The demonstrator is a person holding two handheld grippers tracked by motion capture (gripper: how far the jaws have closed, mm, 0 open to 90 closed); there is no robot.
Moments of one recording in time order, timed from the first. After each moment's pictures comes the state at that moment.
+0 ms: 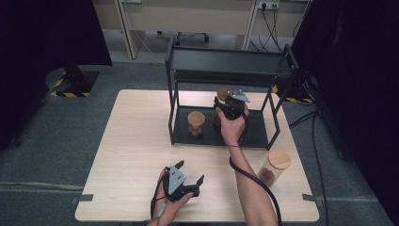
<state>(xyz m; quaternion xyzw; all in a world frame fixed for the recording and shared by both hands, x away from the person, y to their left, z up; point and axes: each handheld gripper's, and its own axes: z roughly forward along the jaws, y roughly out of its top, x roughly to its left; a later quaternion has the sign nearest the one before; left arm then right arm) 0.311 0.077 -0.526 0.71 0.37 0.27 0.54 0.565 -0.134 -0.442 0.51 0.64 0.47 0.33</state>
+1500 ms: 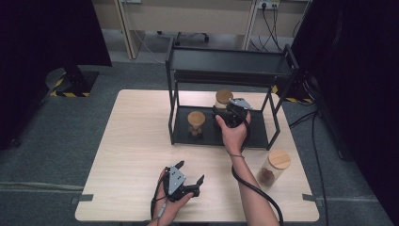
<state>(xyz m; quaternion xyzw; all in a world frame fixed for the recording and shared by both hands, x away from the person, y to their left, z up) 0.310 0.076 -0.526 0.71 0.37 0.27 0.54 0.536 -0.139 -0.449 0.52 0.65 0.46 0.30</state>
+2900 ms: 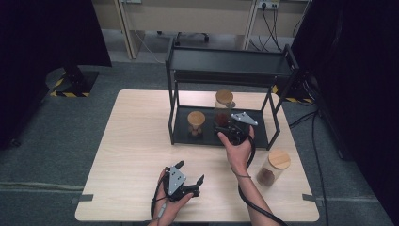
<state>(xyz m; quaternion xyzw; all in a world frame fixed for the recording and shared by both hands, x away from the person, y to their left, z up) 0.310 0.076 -0.526 0.70 0.37 0.27 0.54 0.478 -0.148 -0.459 0.51 0.67 0.46 0.26</state>
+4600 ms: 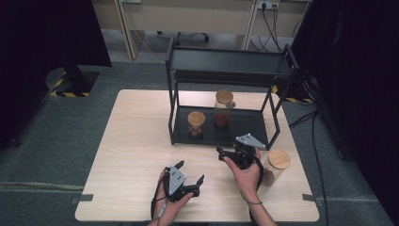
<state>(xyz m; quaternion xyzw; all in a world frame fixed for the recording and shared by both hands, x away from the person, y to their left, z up) 0.310 0.076 -0.526 0.70 0.37 0.27 0.54 0.407 -0.168 -0.479 0.49 0.70 0.46 0.23</state>
